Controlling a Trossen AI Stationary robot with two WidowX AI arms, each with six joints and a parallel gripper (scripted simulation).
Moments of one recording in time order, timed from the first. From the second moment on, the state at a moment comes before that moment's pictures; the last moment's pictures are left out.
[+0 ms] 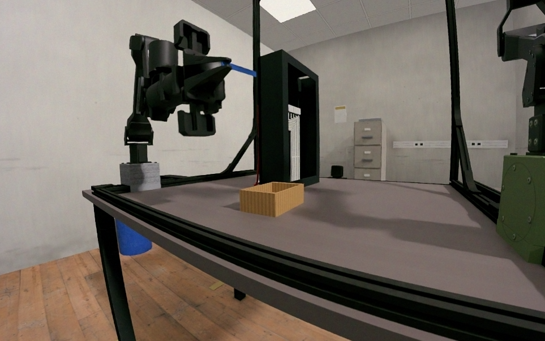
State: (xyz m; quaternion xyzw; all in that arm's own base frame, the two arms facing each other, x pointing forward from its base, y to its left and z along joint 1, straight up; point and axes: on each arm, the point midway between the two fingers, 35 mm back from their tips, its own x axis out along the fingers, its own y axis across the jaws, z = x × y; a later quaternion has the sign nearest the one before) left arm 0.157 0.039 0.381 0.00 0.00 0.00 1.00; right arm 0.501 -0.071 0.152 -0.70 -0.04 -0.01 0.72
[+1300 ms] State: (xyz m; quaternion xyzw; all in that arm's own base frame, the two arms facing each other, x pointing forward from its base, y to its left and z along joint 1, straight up) left arm 0.157 0.039 0.381 0.00 0.00 0.00 1.00; right arm 0.443 0.062 0.247 -0.66 -0.08 -0.05 0.75
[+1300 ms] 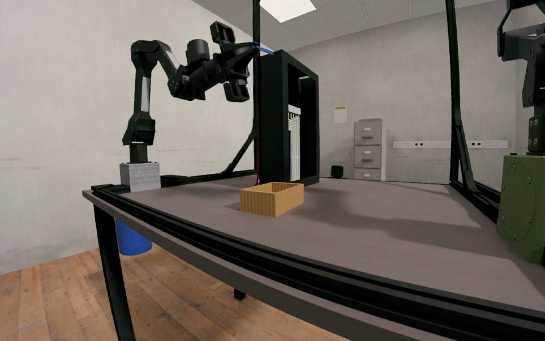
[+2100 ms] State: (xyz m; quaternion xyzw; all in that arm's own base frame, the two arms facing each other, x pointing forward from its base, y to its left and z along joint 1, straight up) left arm 0.157 0.039 0.381 0.00 0.00 0.00 1.00; right arm 0.375 0.118 0.292 -0.60 -0.11 -0.06 0.79
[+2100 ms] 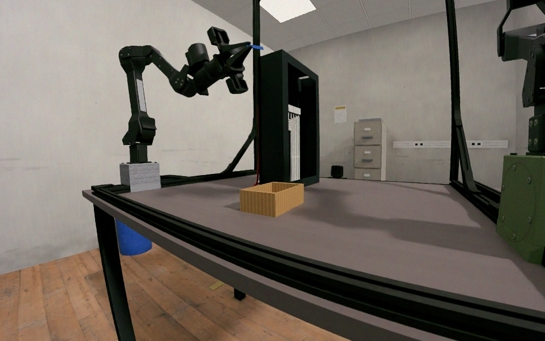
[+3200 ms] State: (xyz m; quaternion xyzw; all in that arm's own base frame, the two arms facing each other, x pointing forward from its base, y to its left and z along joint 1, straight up) left arm 0.157 0.039 0.381 0.00 0.00 0.00 1.00; right arm 0.314 0.172 0.232 -0.66 -0.04 -0.01 0.75
